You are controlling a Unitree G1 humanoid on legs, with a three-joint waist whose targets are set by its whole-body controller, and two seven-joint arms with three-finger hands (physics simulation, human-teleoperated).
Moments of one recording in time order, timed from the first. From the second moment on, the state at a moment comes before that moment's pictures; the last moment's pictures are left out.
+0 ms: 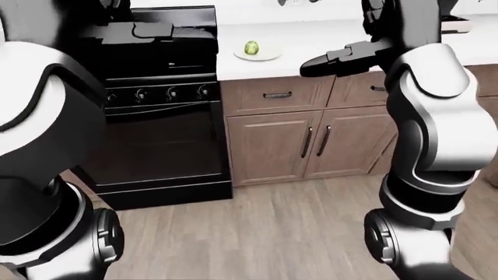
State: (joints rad) left arm -1.04 0.56 0.24 -0.58 -1.00 1.20 0.72; right arm -1.01 -0.27 -0.10 -0.35 -0.15 1.01 0.10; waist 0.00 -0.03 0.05
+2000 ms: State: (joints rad) left arm -1.05 0.55 0.24 -0.59 -1.00 1.20 0.72; right arm -1.00 -0.23 -0.07 -0.32 -0.25 0.99 0.16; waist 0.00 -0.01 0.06
